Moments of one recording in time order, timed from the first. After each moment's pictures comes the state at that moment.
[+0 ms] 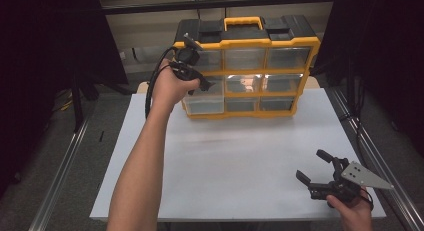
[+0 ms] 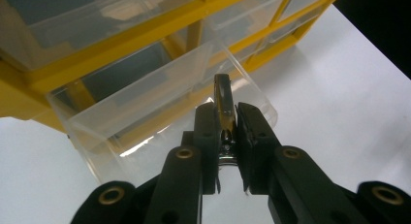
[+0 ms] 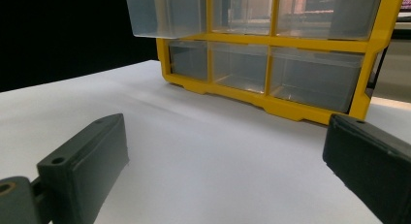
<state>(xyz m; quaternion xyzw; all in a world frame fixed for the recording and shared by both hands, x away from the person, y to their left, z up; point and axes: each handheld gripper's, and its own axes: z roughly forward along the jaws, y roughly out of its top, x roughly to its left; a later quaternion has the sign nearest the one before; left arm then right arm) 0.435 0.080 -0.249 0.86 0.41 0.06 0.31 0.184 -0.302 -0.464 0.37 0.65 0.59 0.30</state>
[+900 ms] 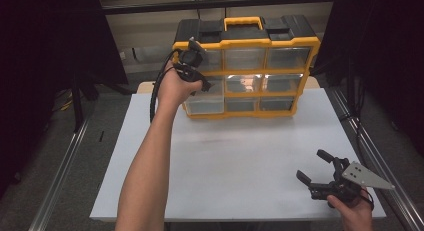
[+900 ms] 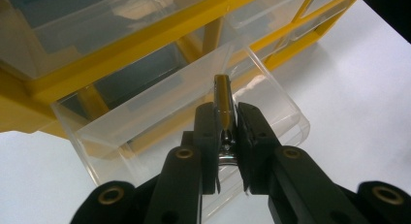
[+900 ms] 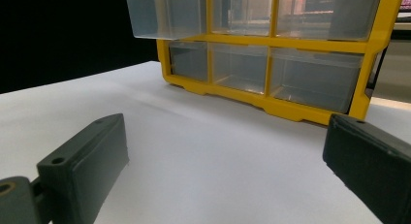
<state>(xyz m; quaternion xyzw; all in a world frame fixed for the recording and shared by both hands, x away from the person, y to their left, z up) 0.445 0.071 -0.266 0.86 0.41 0.08 0.30 0.184 -0.303 -0.464 0.37 0.65 0.59 0.30</state>
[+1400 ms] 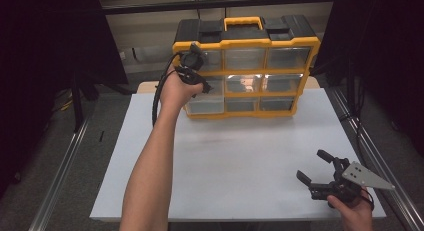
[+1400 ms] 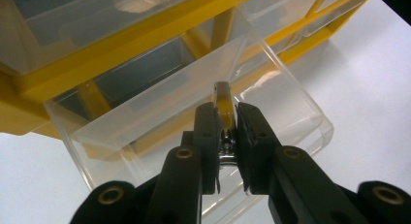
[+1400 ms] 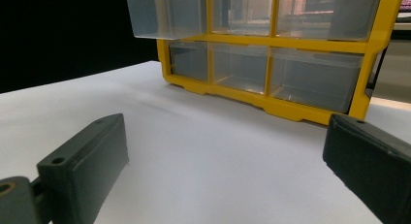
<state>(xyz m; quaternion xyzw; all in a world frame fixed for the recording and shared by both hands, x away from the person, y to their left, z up) 0.449 0.070 -0.278 0.85 0.42 0.09 0.30 0.183 -0.303 -0.464 0.37 0.65 0.59 0.30</state>
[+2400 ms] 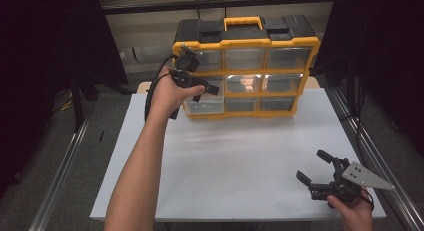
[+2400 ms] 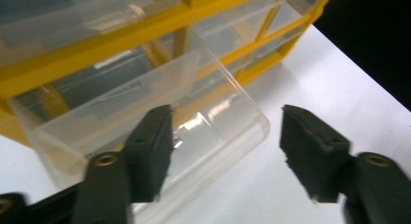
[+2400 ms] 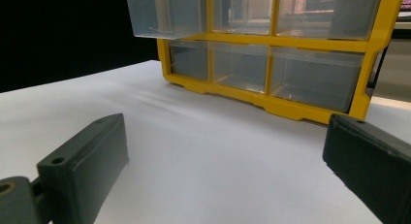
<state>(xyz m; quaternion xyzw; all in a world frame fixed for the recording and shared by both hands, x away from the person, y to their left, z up) 0.426 0.081 -0.269 0.84 0.38 0.05 0.37 0.183 -0.303 -0.464 0.37 0.65 0.59 0.30</state>
